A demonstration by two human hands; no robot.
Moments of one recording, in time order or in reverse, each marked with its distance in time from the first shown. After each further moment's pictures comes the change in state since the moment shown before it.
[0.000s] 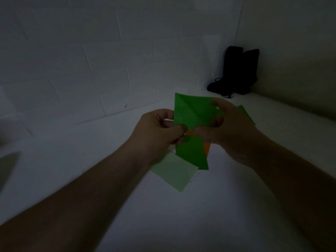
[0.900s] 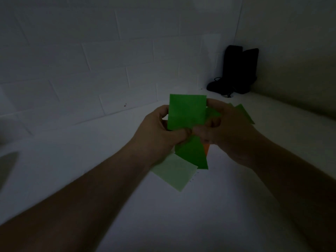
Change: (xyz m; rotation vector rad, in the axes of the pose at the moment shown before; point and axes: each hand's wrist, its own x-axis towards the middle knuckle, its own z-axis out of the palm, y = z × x) left_hand 0.000 -0.006 0.002 0.002 -0.059 0.054; right_hand -0.005 -0.004 0.003 -0.037 -0.046 0.015
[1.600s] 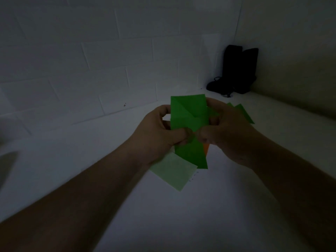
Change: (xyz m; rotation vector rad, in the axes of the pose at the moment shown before) left_hand -0.002 0.007 -0.001 -0.015 -0.042 -0.072; right_hand 0.004 0.000 0.002 0.054 -0.098 -0.007
